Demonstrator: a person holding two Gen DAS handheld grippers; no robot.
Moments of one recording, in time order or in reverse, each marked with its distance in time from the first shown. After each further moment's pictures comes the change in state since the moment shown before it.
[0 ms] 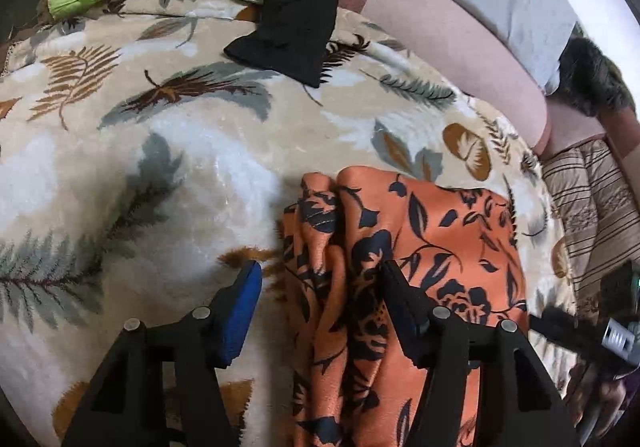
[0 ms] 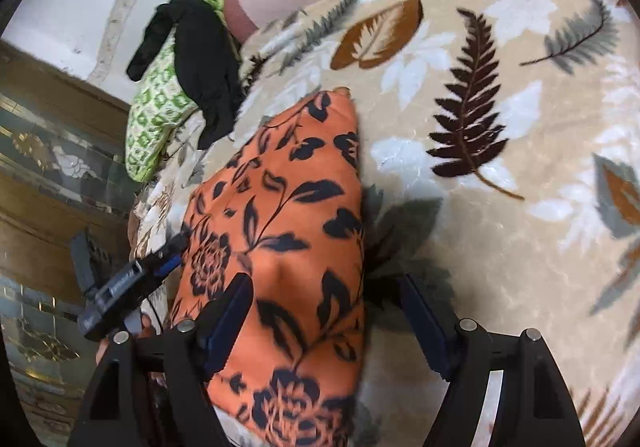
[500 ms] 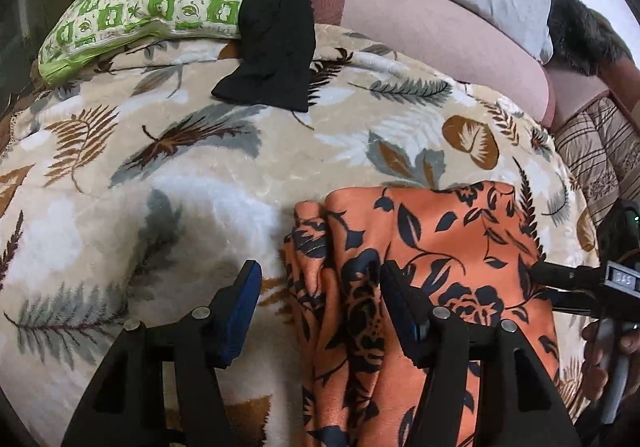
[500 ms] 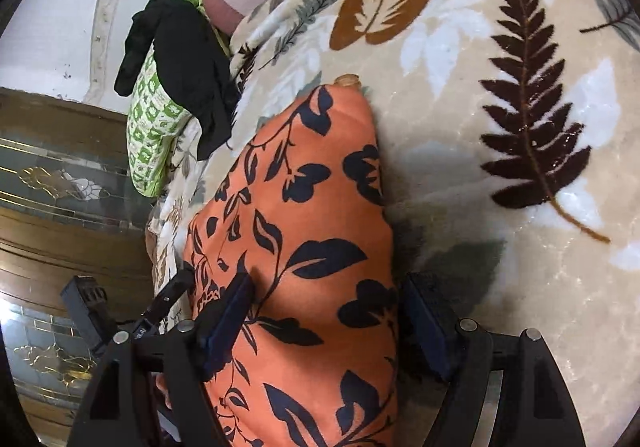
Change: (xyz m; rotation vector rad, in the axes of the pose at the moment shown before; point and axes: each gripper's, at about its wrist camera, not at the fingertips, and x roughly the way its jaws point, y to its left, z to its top) left arm -0.006 -0.028 0.008 0.147 -0.055 0.092; right arm 0.050 -0.002 0.027 0.060 0.074 0.100
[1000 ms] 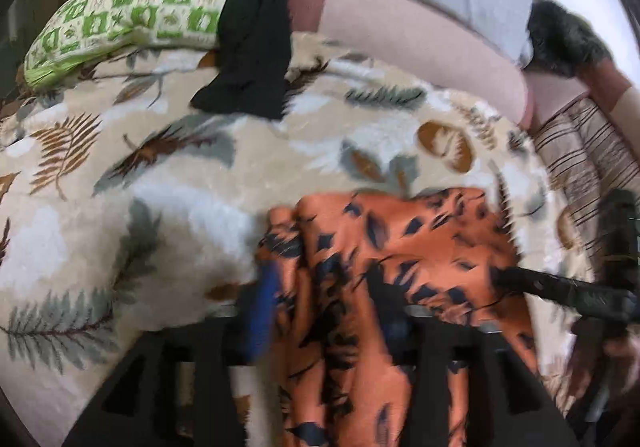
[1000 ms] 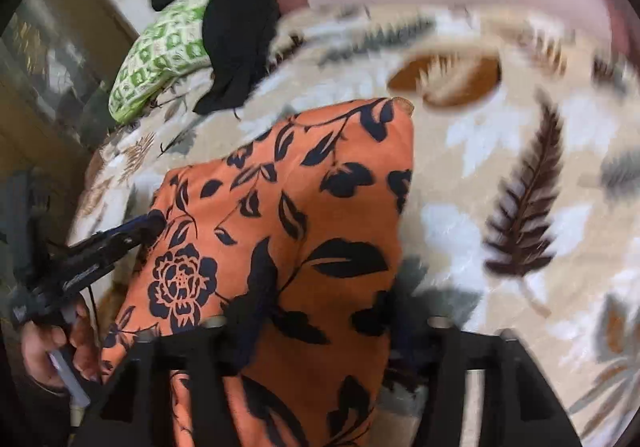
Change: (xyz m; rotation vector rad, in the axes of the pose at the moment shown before) left arm -0.015 -0.012 0.002 0.020 -0.036 -0.094; right arm -0.007 0.048 -0.012 -0.285 -0.056 -0.238
